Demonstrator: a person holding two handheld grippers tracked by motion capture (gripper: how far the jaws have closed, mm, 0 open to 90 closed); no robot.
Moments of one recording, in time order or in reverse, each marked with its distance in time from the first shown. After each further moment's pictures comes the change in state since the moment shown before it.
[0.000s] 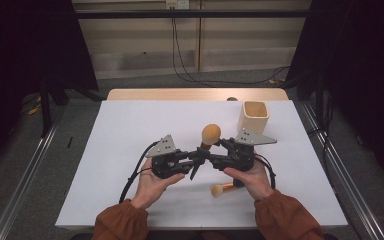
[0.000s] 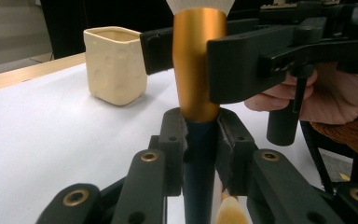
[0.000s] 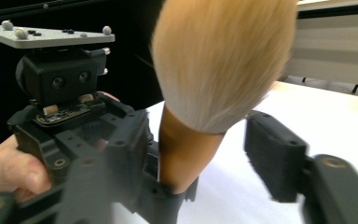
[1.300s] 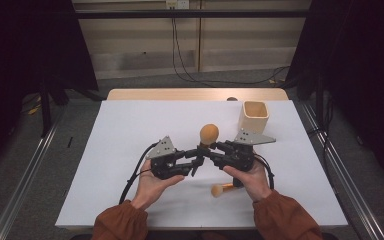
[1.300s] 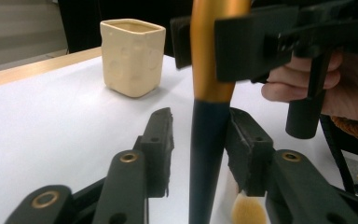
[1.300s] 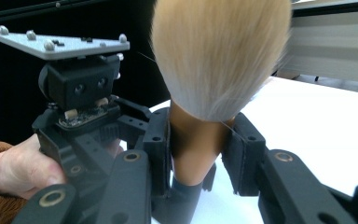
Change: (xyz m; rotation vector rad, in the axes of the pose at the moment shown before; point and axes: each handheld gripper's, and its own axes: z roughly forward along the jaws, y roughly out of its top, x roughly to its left) left arm 0.002 -0.009 -0.001 0.013 0.061 0.011; right arm -0.002 0.000 0.001 0.005 0.037 -0.003
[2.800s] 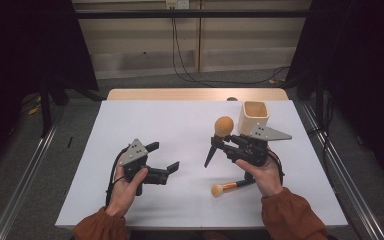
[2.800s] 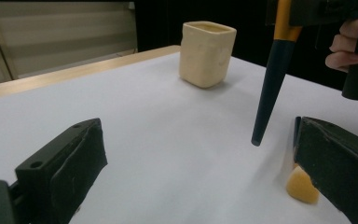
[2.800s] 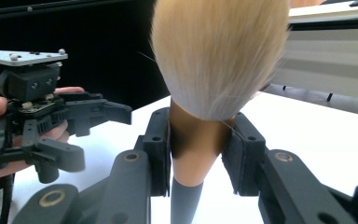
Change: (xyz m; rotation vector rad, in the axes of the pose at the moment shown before) left arm 0.011 -0.012 -0.066 -0.023 0.286 -0.023; right arm -0.018 0.011 -0.026 -0.031 -0.099 -0.034
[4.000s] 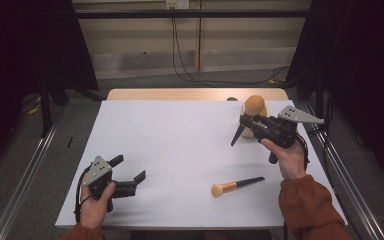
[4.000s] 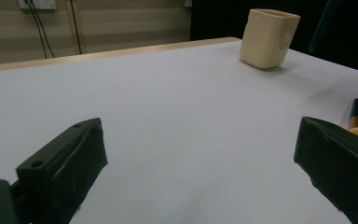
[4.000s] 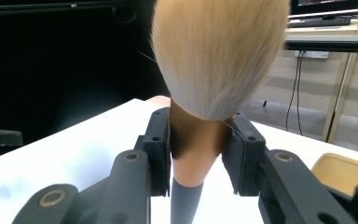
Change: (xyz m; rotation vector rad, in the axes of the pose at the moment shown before) left arm 0.028 -0.045 -0.072 -0.010 0.185 -0.077; right arm -0.052 0.035 -0.040 -0.028 -0.201 -0.032
